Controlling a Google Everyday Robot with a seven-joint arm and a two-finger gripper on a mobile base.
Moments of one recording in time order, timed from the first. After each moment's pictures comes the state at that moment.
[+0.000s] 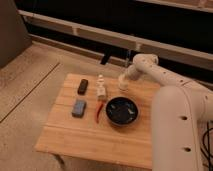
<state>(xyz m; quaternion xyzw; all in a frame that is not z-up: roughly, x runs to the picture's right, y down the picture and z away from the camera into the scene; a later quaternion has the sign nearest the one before) 0.143 -0.040 0.976 -0.22 0.06 0.80 0.55</state>
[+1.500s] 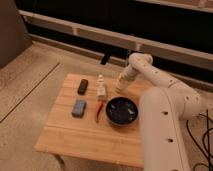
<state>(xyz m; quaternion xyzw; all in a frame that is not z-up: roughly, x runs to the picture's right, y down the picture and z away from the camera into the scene) 0.124 -0.030 0.989 -0.26 0.09 0.78 0.55</state>
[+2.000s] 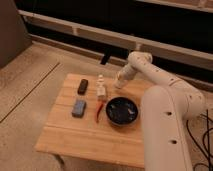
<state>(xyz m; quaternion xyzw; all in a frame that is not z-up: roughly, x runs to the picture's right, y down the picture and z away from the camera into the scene) 0.108 -0.068 0.953 -0.24 0.05 0.79 0.56</state>
